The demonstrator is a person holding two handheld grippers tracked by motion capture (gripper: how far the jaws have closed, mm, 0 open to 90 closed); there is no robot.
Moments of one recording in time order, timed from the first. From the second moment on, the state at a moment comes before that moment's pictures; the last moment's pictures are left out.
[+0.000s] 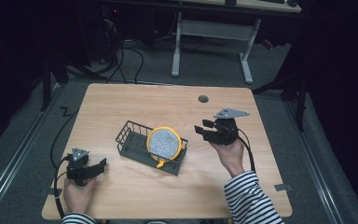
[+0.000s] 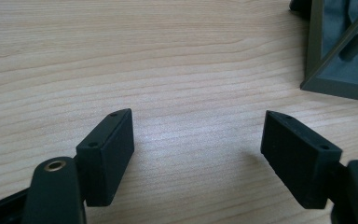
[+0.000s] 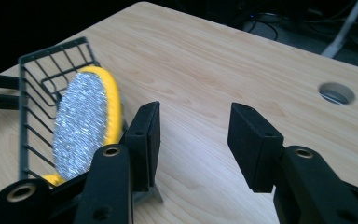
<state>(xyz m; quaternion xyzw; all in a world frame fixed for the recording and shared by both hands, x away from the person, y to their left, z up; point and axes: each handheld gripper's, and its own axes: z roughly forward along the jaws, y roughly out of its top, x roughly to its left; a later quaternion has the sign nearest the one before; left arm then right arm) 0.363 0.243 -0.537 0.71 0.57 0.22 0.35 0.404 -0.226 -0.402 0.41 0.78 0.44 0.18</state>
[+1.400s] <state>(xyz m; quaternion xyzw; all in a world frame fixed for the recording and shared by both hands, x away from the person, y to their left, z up) 0.362 0.242 -0.537 0.71 0.57 0.23 0.35 0.348 -0.332 -0.494 0.55 0.71 0.41 0.18</state>
